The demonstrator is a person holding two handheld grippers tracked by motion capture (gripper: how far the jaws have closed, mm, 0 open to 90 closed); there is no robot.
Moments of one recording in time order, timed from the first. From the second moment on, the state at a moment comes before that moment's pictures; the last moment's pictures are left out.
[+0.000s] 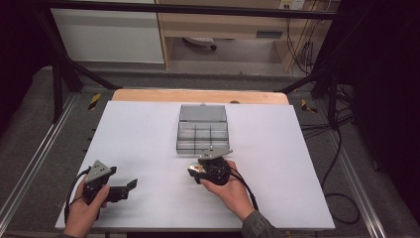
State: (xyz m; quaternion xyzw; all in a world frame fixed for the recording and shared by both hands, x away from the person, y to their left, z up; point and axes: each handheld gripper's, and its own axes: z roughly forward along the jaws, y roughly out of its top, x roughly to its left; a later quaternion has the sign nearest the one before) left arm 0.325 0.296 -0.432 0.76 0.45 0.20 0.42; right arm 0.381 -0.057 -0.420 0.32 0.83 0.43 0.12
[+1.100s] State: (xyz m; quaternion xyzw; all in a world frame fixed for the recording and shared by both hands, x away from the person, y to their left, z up) left arm 0.325 0.295 -0.432 0.76 0.45 0.21 0.42; right arm 0.428 -0.051 -0.383 0.35 0.79 0.48 0.12
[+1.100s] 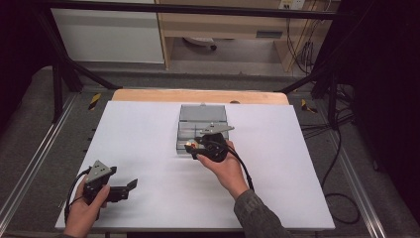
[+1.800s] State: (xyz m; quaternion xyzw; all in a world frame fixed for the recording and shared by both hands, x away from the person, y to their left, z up) left arm 0.325 0.294 -0.433 0.77 0.45 0.20 0.41; right arm 0.465 -0.045 -0.379 0.40 0.75 0.52 0.09
